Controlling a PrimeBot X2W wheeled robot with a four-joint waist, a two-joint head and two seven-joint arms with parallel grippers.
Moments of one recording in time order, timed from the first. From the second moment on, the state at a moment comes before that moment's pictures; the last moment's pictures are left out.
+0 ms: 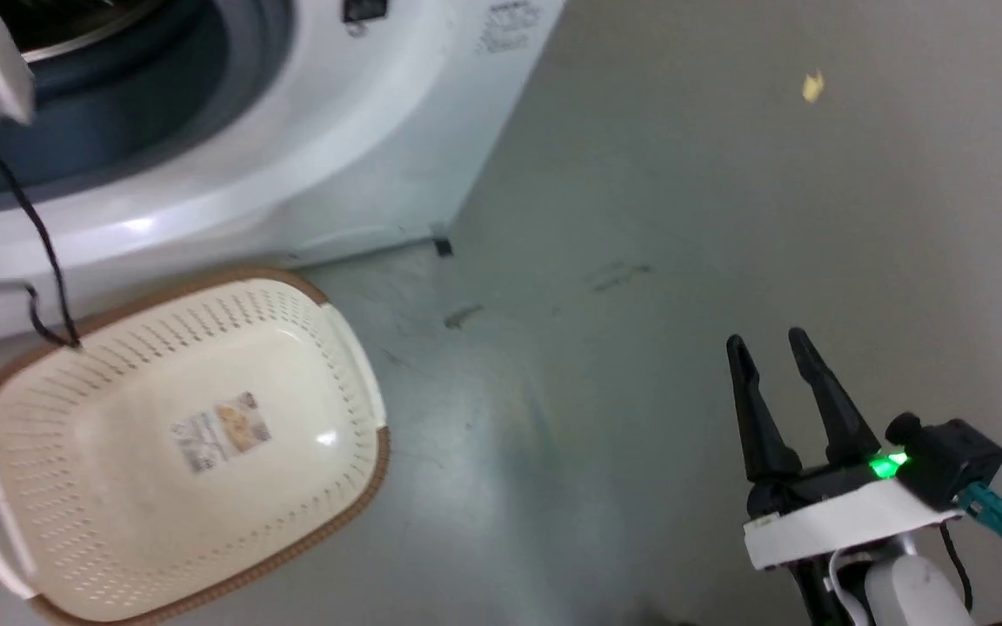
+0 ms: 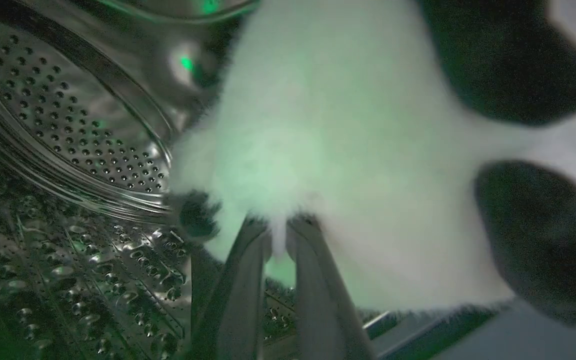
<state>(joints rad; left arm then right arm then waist) -0.99 0.49 -0.07 0.43 -0.17 -0.08 0.07 -0.16 -0.05 0.14 0.11 0.37 0.13 -0.26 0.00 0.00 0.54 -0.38</state>
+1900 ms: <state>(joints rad) -0.04 0.13 0.06 0.16 -0.29 -0.03 -0.26 0.02 -0.05 0.12 0.13 0.18 0.13 -0.26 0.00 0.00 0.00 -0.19</state>
